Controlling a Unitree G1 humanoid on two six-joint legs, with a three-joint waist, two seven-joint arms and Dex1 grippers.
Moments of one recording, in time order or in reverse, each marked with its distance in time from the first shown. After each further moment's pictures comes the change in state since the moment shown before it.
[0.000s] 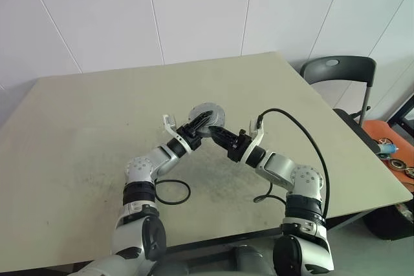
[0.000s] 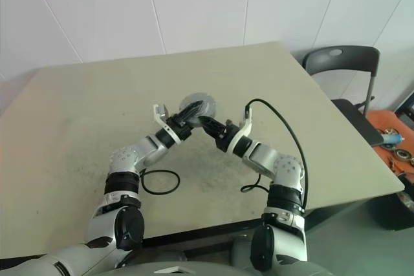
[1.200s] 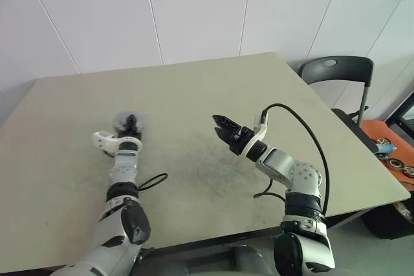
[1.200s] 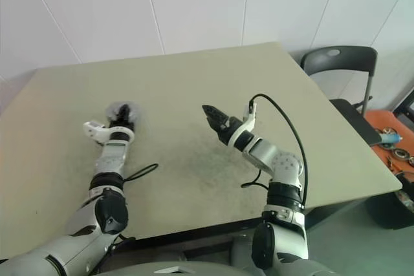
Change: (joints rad) left arm -0.065 0.192 0.267 0.392 0.161 -1.001 0.166; right arm -0.016 -0.015 0.028 0.016 -0.017 -0.130 0.013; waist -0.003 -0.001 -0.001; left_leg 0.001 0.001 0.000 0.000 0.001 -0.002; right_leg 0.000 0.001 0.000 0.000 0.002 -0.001
